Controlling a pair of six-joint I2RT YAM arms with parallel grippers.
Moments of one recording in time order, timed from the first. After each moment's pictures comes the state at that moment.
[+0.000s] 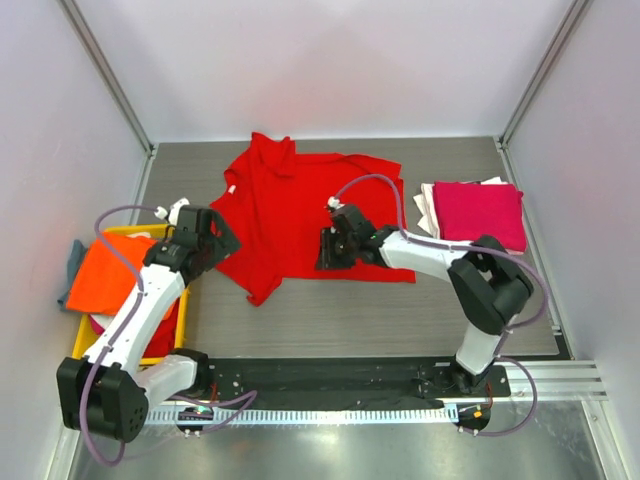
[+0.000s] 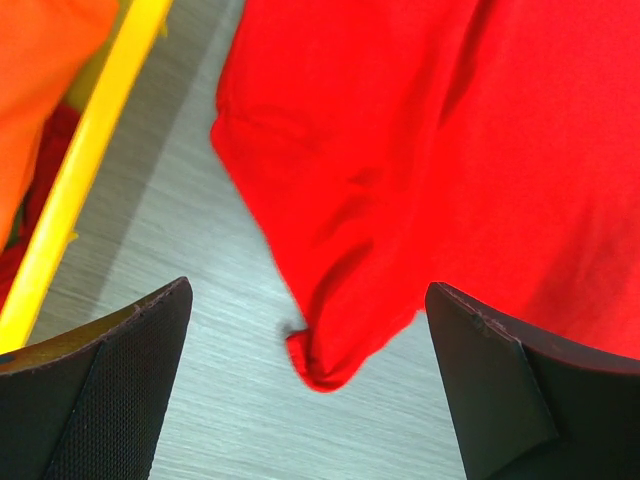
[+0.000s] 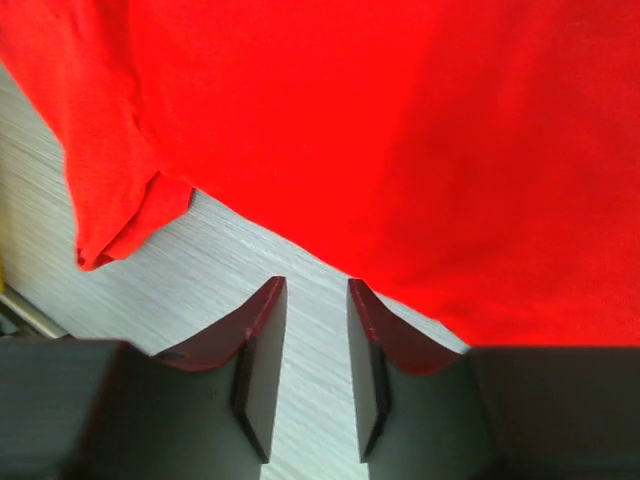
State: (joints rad) left arm -0.21 1.09 0.90 -0.69 -0.24 -0.74; right arm 0.72 1.71 1.05 -0.18 -0.14 0.63
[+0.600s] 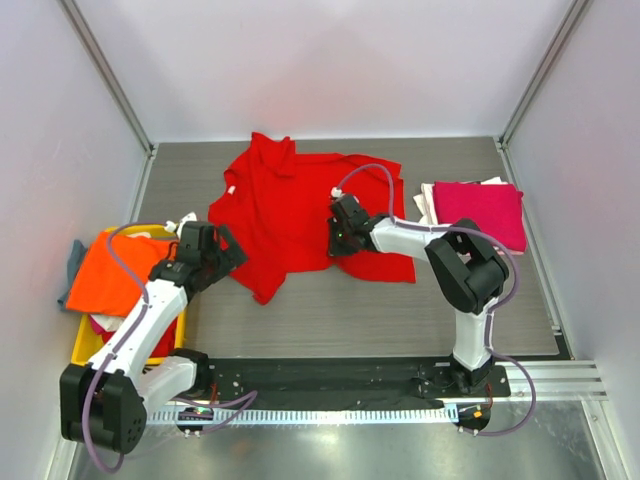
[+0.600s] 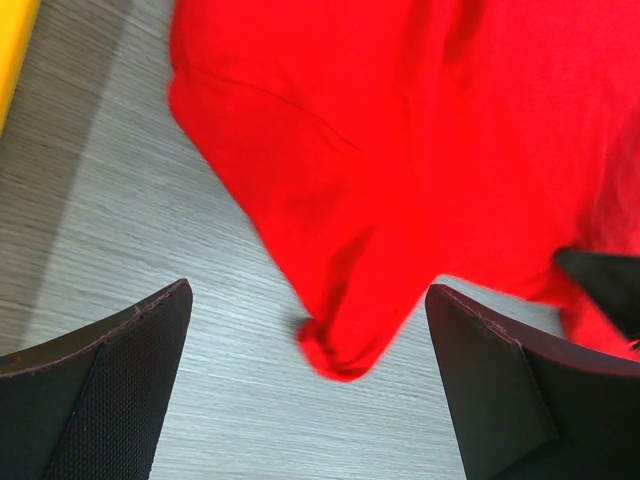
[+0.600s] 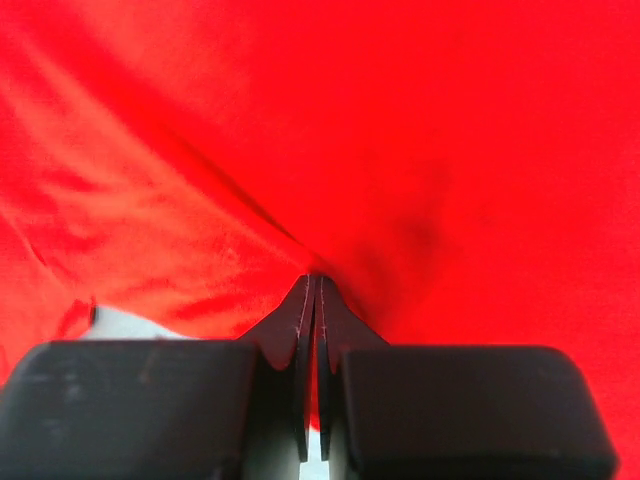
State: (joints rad) left arm -0.21 1.02 0.68 -0.53 -0.12 -0.75; right arm 0.68 1.93 1.21 -0.21 -0.02 0.56
